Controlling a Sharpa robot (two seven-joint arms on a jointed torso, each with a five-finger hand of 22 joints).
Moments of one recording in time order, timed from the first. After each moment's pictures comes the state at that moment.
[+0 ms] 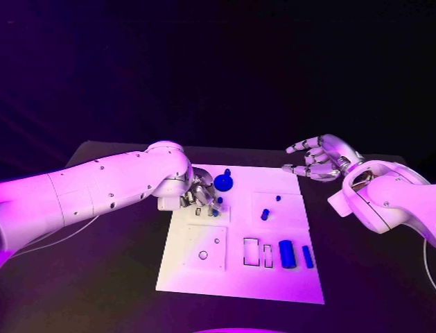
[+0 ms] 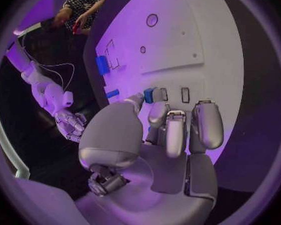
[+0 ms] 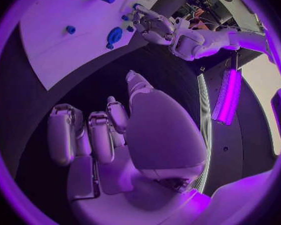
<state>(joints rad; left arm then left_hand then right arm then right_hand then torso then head) 1.27 -0.60 -0.05 1.29 -0.96 0.37 -0.53 1.19 0.00 0.25 0.29 0.13 0.78 0.07 0.85 0.62 1.28 0.00 1.31 1.09 1.47 -0.06 1.56 1.31 0.08 1.40 0.05 1.40 1.19 1.31 -0.89 -0.14 1.59 -0.86 -0.53 -0.06 1.46 -0.16 0.10 0.29 0.28 0.79 0.20 0.11 0.29 1.29 0.12 1.31 1.25 1.46 0.04 1.54 1.31 0.03 1.46 0.15 1.38 1.31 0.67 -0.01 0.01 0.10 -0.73</state>
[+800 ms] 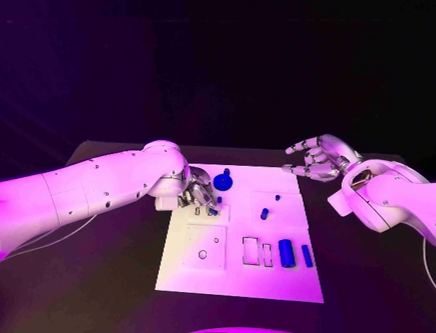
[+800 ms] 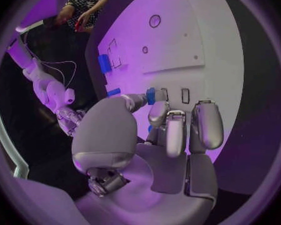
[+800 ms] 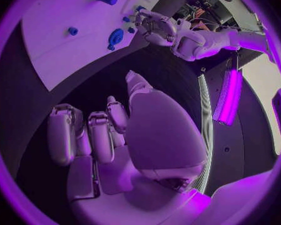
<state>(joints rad) 1.27 -0.63 -0.05 1.31 -0.93 0.36 -0.53 1.18 -0.12 0.68 0.30 0.14 0.76 0.07 0.86 0.73 1.27 -0.01 1.30 1.10 1.46 -0.06 1.56 1.31 0.08 1.40 0.05 1.40 1.20 1.31 -0.89 -0.14 1.58 -0.86 -0.51 -0.07 1.47 -0.16 0.10 0.29 0.28 0.79 0.20 0.11 0.29 1.29 0.12 1.31 1.25 1.46 0.04 1.54 1.31 0.03 1.46 0.14 1.38 1.31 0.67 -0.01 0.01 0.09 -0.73</state>
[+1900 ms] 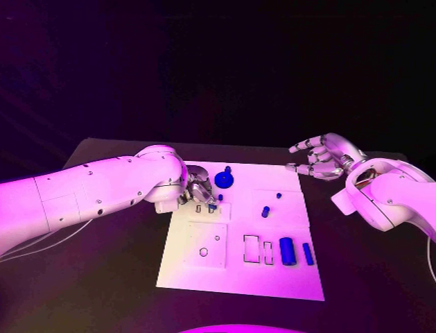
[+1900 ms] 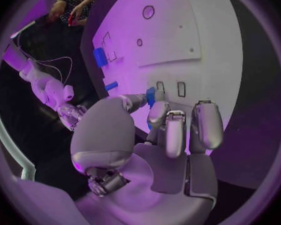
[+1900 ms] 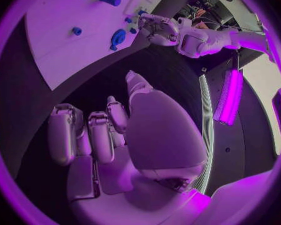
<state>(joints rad) 1.26 -0.67 -0.06 1.38 -1.00 0.21 -0.53 1.15 -0.14 0.73 0.26 0.14 0.76 0.07 0.87 0.76 1.29 -0.01 1.30 1.10 1.47 -0.06 1.56 1.31 0.08 1.40 0.05 1.40 1.19 1.31 -0.90 -0.14 1.58 -0.86 -0.51 -0.07 1.47 -0.16 0.10 0.29 0.29 0.79 0.20 0.11 0.29 1.29 0.12 1.31 1.25 1.46 0.04 1.54 1.31 0.05 1.46 0.14 1.37 1.31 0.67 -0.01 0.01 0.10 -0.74</state>
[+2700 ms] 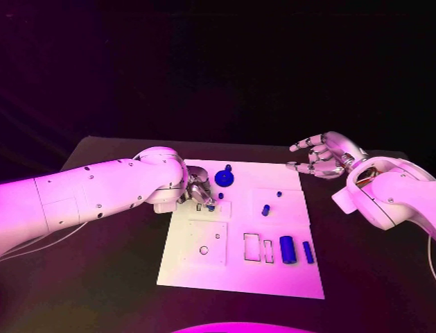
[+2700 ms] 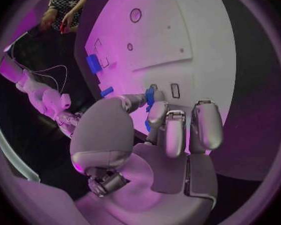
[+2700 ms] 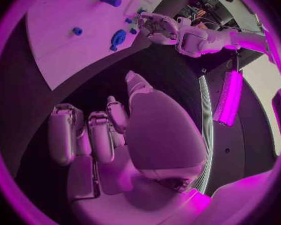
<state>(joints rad) 1.25 -0.68 -0.07 1.40 -1.08 0.21 -0.53 1.13 -0.15 0.73 0.26 0.16 0.77 0.06 0.87 0.76 1.30 -0.01 1.30 1.10 1.46 -0.07 1.55 1.31 0.08 1.41 0.04 1.40 1.19 1.31 -0.90 -0.14 1.58 -0.87 -0.50 -0.07 1.47 -0.16 0.11 0.29 0.29 0.79 0.20 0.11 0.29 1.29 0.12 1.31 1.25 1.46 0.04 1.54 1.31 0.05 1.46 0.14 1.37 1.31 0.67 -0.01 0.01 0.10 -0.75</state>
